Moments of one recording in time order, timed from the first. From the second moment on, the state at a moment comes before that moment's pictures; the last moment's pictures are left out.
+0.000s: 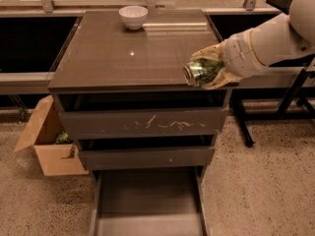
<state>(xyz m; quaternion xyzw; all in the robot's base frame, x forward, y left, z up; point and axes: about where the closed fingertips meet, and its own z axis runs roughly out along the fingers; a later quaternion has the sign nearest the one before) 0.586 -0.138 0.905 -0.83 0.41 -0.08 0.38</state>
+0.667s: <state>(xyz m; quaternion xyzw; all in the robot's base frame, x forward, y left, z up) 0.673 -0.123 0.897 -0.81 0.43 -0.03 0.40</state>
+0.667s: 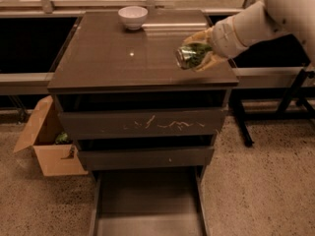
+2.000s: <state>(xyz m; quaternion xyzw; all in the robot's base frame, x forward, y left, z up) 0.774 -0.084 0.878 -0.78 0.48 0.03 0.41</state>
